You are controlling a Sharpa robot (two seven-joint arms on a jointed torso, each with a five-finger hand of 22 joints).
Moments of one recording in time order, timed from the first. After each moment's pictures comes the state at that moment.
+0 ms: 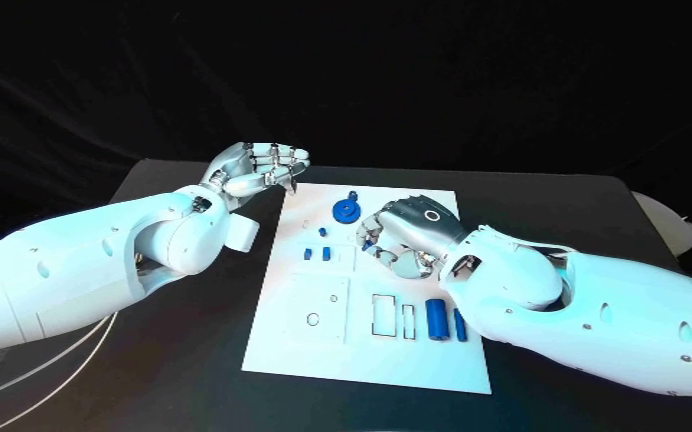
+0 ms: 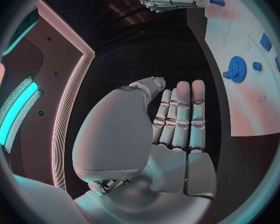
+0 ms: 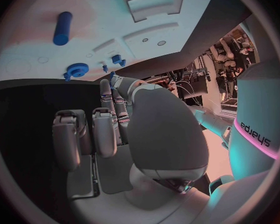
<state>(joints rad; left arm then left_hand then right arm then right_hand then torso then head) 1.19 -0.92 -0.01 1.53 -0.15 -0.26 0.38 1.49 -0.24 0.51 0.14 0.33 0.87 0.21 0.23 0.37 0.88 0.15 0.38 0.14 0.96 0.08 1.12 0.44 0.17 0.85 0.17 0.92 0.84 1.17 -0.77 -0.12 1.77 -1.82 -0.46 -0.23 1.49 -0.18 0.62 0.11 0.12 1.06 0.13 0.27 0.46 1.18 0.09 0.18 0.25 1.47 -0.01 1.43 1.31 0.03 1.47 0.09 1.51 1.31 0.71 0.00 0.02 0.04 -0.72</state>
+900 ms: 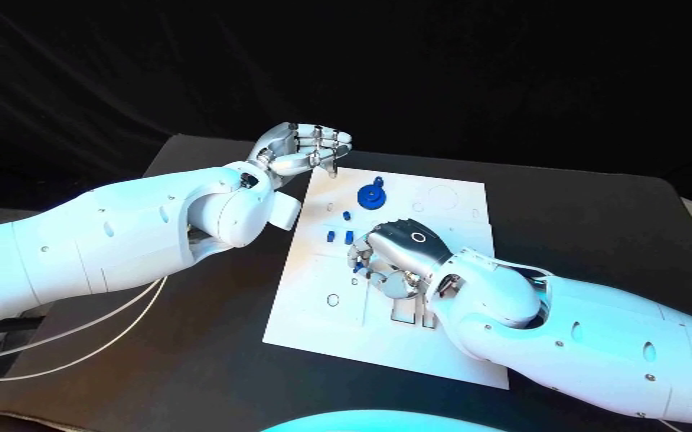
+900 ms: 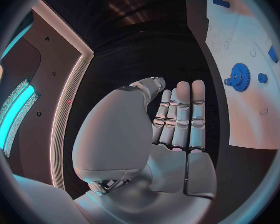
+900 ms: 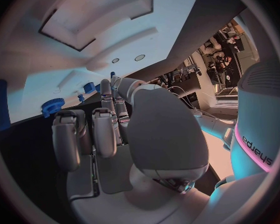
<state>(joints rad) 1.19 -0.87 -0.01 1.53 -0.15 -0.30 0.36 1.49 -0.24 0.51 0.14 0.33 0.87 0.21 0.23 0.37 0.88 0.15 0.38 0.14 0.96 0.08 1.12 0.44 0.17 0.85 0.17 0.92 0.84 1.08 -0.64 -0.13 1.68 -1.77 -0.43 -0.19 1.48 -0.18 0.62 0.10 0.13 1.06 0.12 0.27 0.46 1.18 0.09 0.18 0.25 1.47 -0.01 1.43 1.31 0.03 1.47 0.09 1.51 1.31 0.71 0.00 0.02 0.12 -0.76</state>
